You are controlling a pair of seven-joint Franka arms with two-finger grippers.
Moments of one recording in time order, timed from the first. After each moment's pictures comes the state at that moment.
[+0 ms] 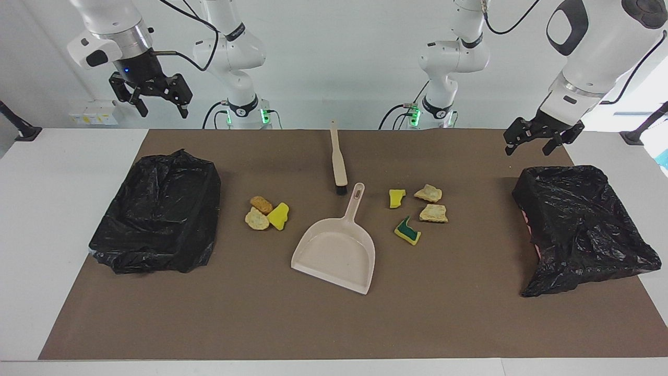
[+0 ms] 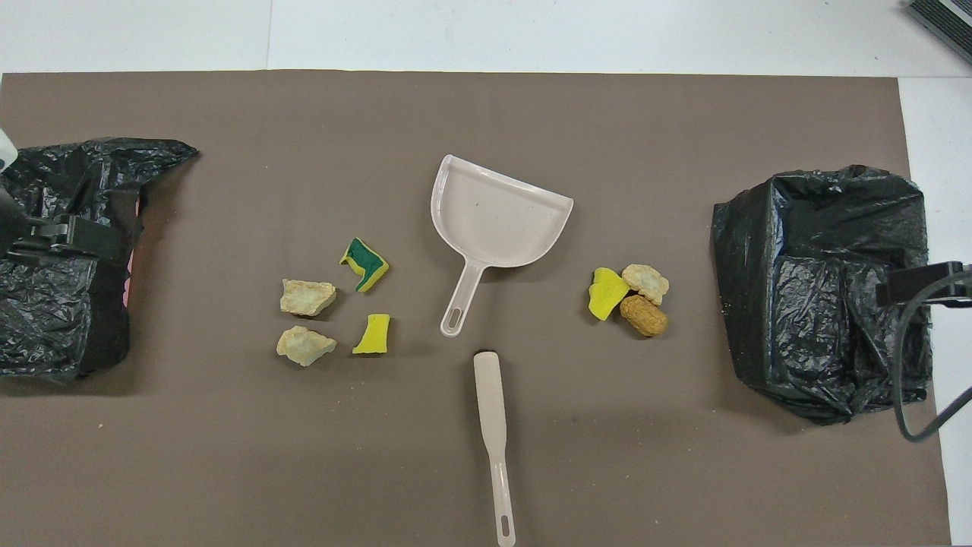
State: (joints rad) left arm -0.06 0.00 0.02 -1.62 -0.02 1.60 0.02; right arm 0.10 -0.14 -0.13 -1.63 -0.02 1.49 0.03
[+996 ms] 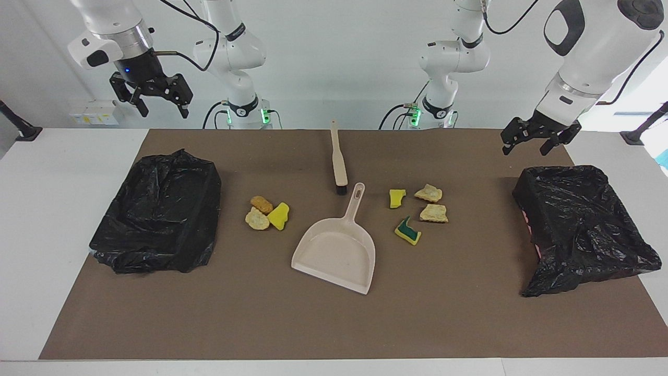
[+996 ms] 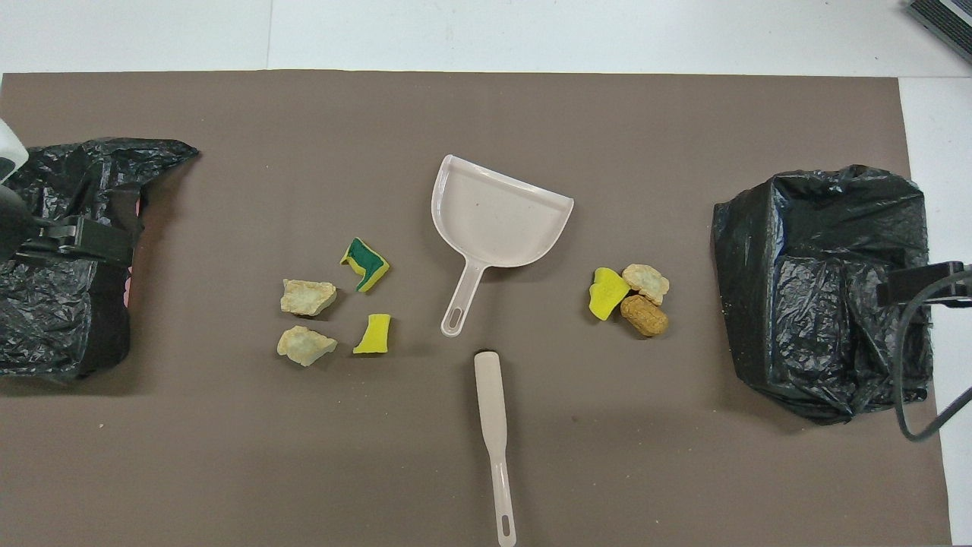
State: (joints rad) left arm -0.06 0.00 0.01 -1.62 -0.02 1.59 0.02; right arm 0.10 -0.14 -0.13 -1.63 -0.02 1.49 0.03
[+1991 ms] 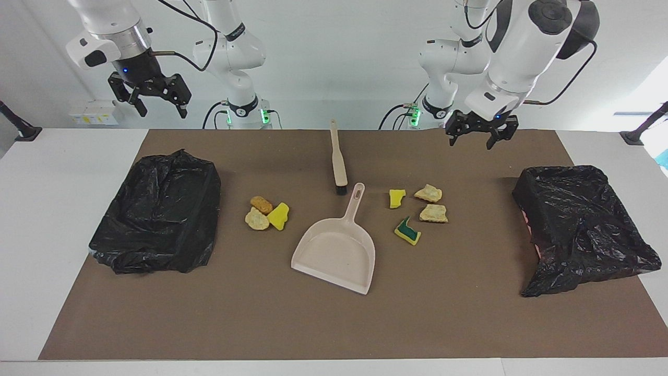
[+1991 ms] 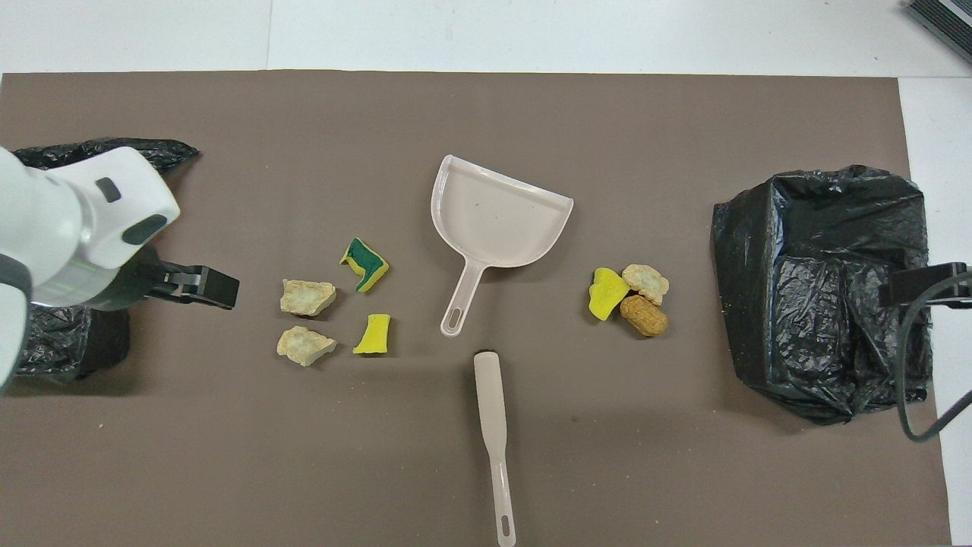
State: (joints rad) left arm -0.31 -0.07 -0.01 -1.75 -0.03 1.59 -0.15; right arm 0.10 -0.14 -0.13 -1.64 -0.02 1.49 0.03
